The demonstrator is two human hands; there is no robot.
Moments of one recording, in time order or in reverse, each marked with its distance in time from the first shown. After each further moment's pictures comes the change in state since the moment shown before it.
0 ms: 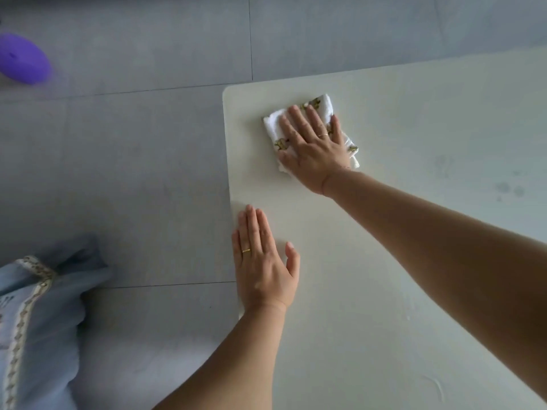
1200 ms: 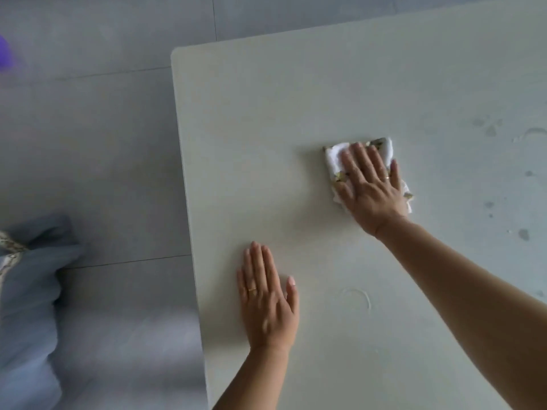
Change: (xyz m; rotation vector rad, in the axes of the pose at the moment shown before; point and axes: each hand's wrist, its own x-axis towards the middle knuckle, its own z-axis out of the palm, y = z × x) left_hand -0.177 0.050 0.027 -0.029 -0.106 0.054; right_hand -0.229 0.108 0.023 0.058 -0.005 0.278
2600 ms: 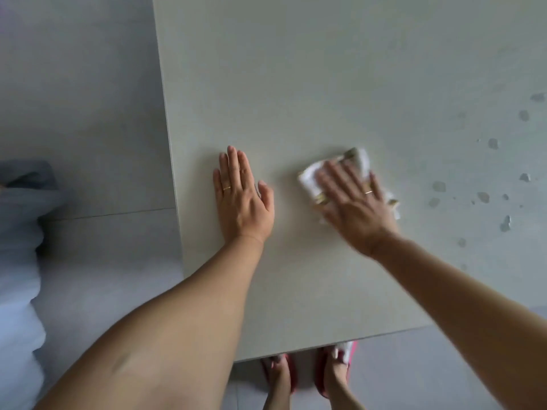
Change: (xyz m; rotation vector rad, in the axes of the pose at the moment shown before) left_hand -0.004 -0.005 0.006 -0.037 0.192 0.028; right_hand -0.182 0.006 0.047 -0.079 -0.023 -0.206
